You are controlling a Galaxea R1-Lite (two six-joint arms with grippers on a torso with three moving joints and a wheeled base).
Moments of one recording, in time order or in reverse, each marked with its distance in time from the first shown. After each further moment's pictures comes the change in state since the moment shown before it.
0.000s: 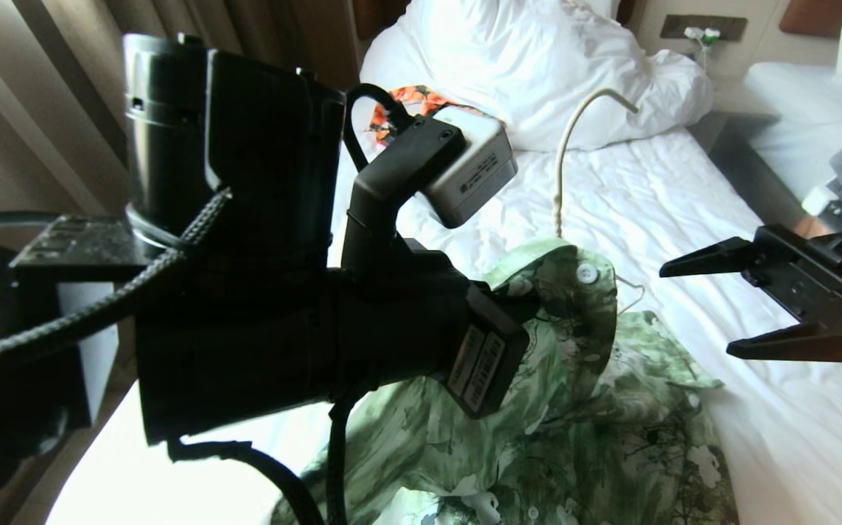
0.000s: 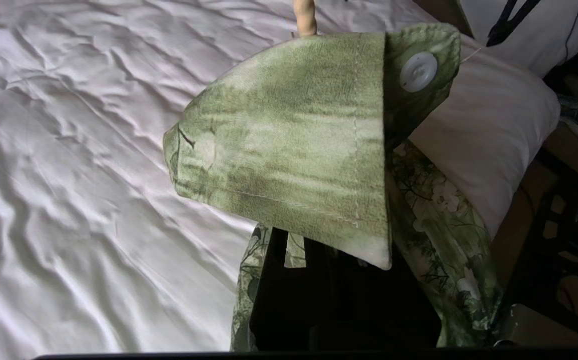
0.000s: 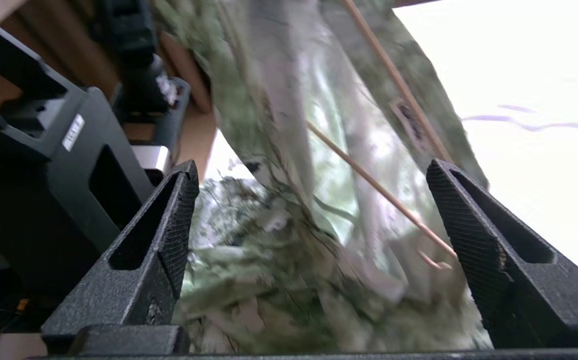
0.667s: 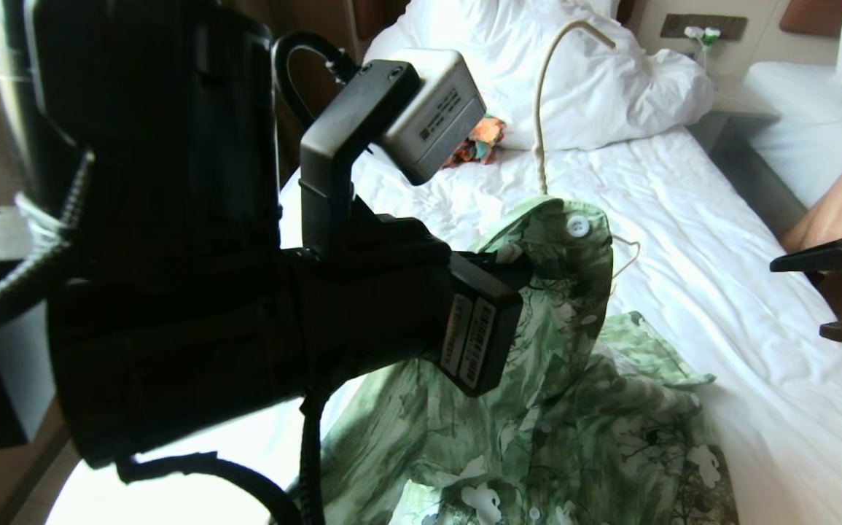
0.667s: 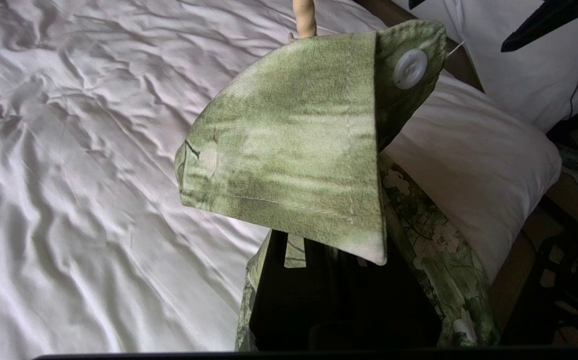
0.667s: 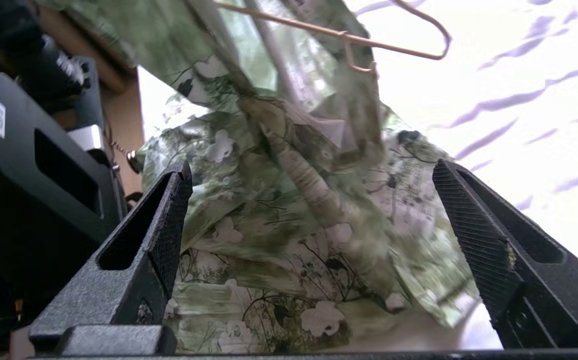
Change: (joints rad) left arm -0.031 -0.045 0.021 -0.077 0.088 -0.048; right arm -0.308 -0.097 -0.031 0.138 -0.146 0.058
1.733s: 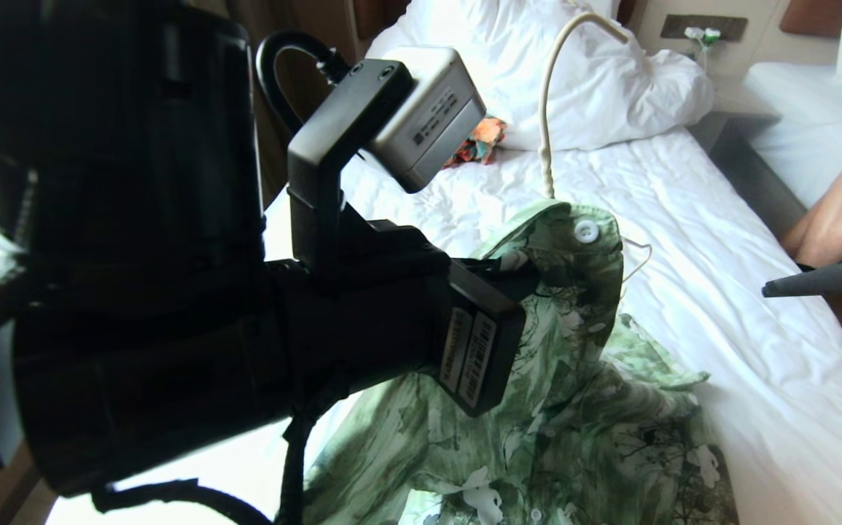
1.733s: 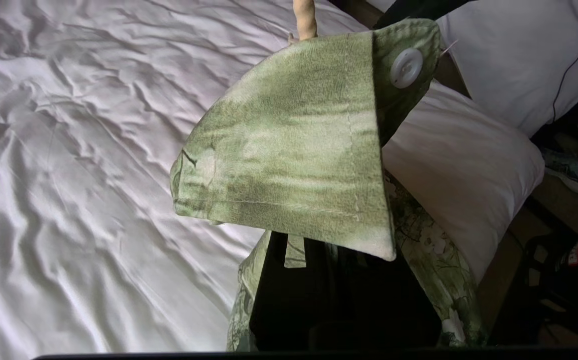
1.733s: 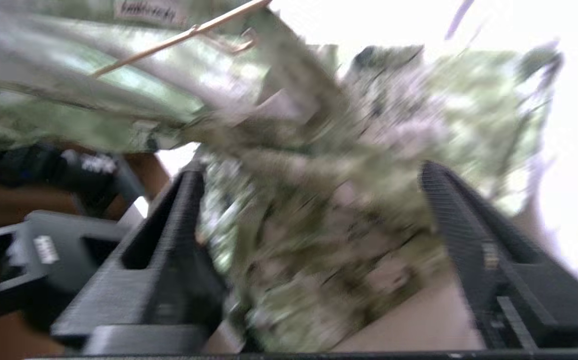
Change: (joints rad) left arm -0.024 -0.015 0.028 -0.028 0.000 -0.004; right arm 0.017 0.021 0.030 -0.272 -0.193 0.784
